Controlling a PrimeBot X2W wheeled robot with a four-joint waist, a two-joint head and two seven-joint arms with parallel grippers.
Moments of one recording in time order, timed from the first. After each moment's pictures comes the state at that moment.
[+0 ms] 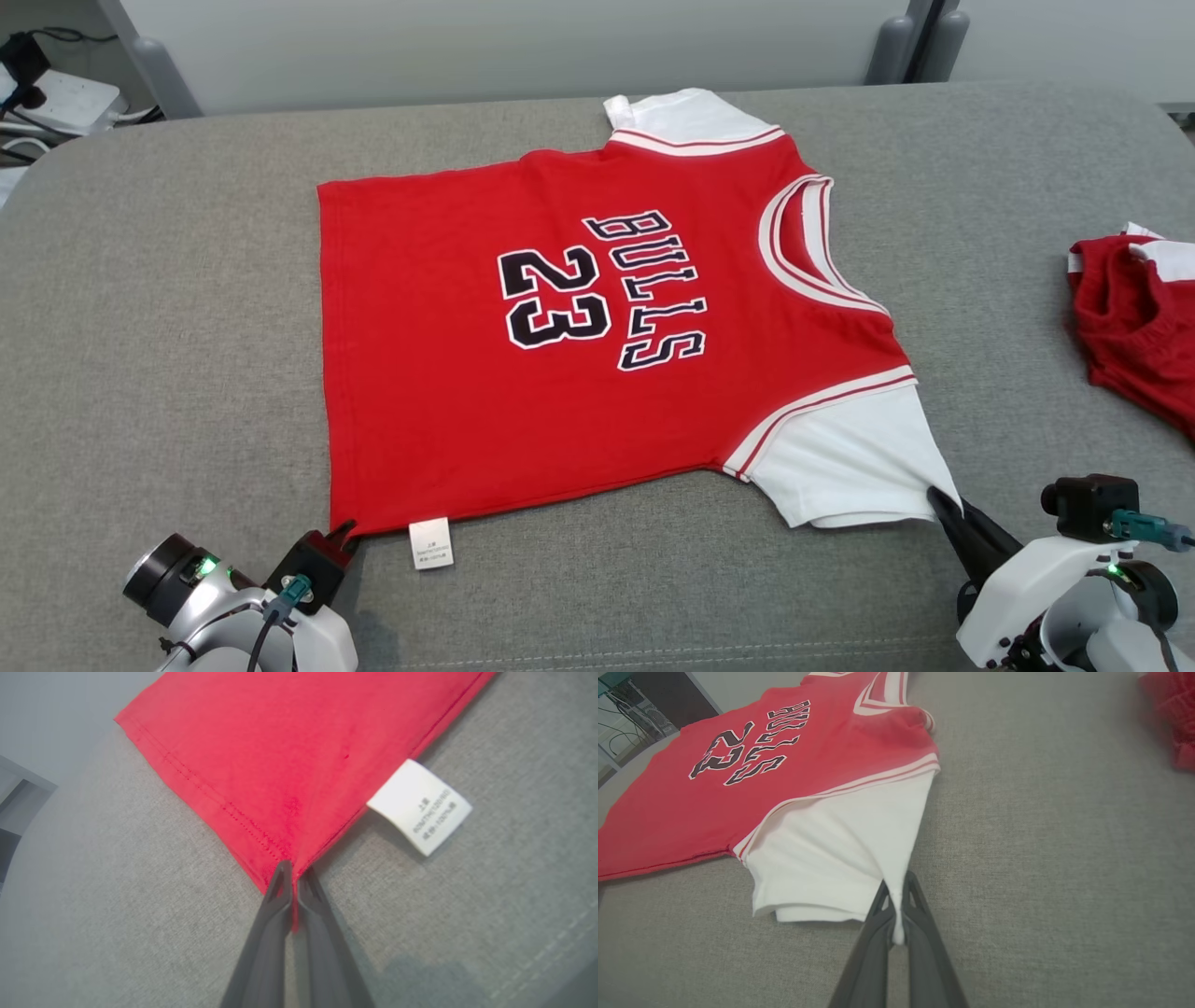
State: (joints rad) left arm -0.33 0.32 -0.50 0.79 0.01 -0.08 -0.26; right arm -0.26 -0.35 0.46 0.55 0.72 0.14 -0.10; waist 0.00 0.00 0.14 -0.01
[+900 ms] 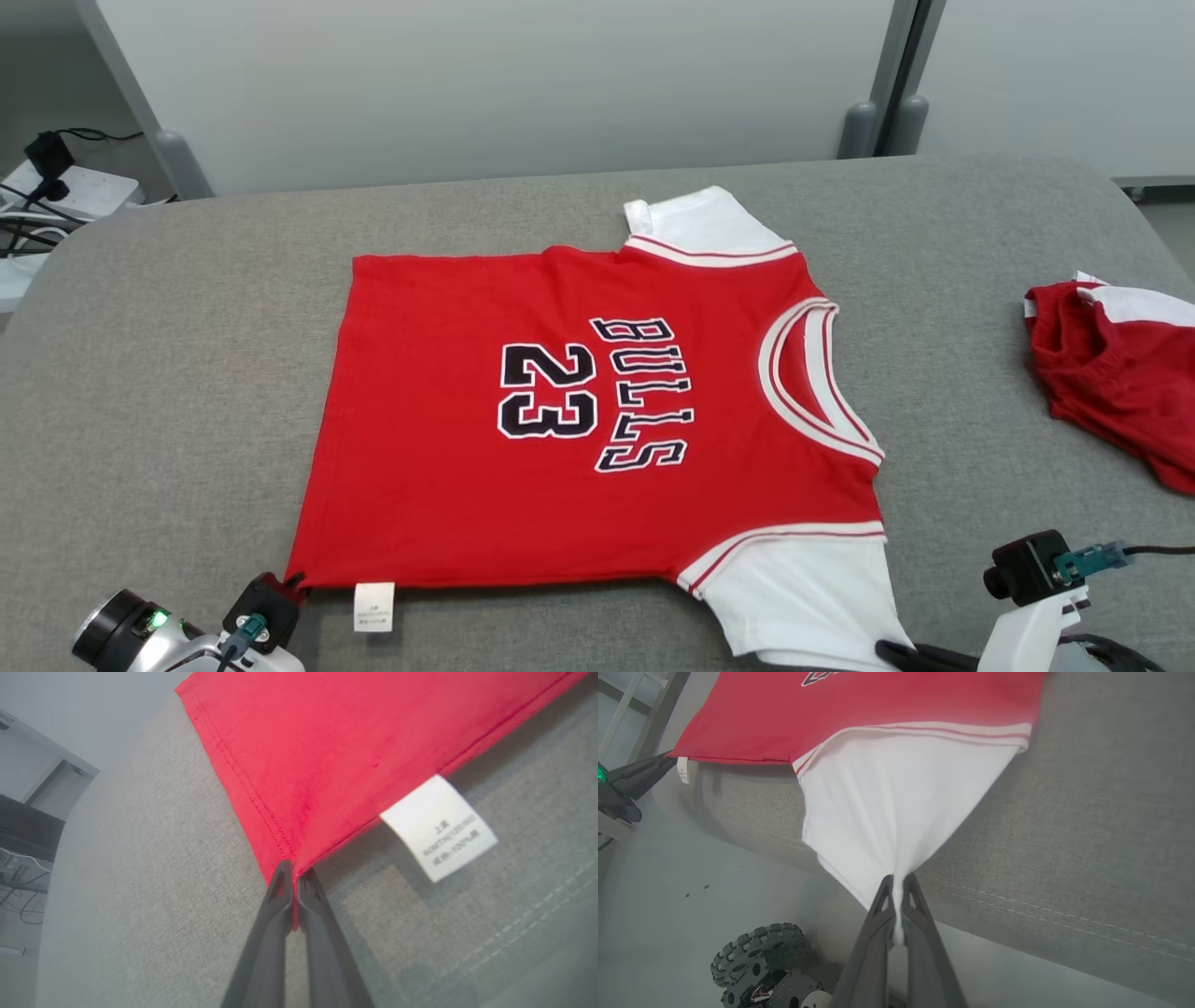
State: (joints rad) left arm -0.29 0.36 -0.50 0.86 -0.04 -0.07 -0.26; right arm -0.13 -0.59 0.66 0.17 1.05 0.13 0.37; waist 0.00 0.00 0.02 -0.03
